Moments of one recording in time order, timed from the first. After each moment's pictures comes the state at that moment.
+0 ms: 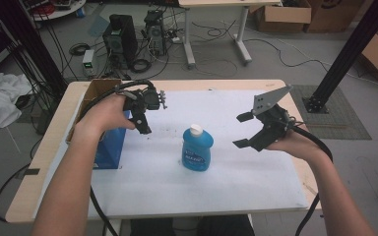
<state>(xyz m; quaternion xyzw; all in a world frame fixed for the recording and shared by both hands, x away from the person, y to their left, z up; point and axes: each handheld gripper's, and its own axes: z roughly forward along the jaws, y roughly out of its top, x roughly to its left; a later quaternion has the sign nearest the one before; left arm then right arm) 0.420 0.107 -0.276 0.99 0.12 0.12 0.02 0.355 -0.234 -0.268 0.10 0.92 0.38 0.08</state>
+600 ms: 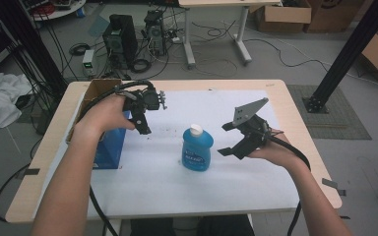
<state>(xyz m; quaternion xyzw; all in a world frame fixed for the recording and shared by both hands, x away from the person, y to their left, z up) 0.419 0.109 -0.277 0.99 0.12 0.12 0.02 0.357 -0.201 -0.308 0.10 0.92 0.38 0.07</state>
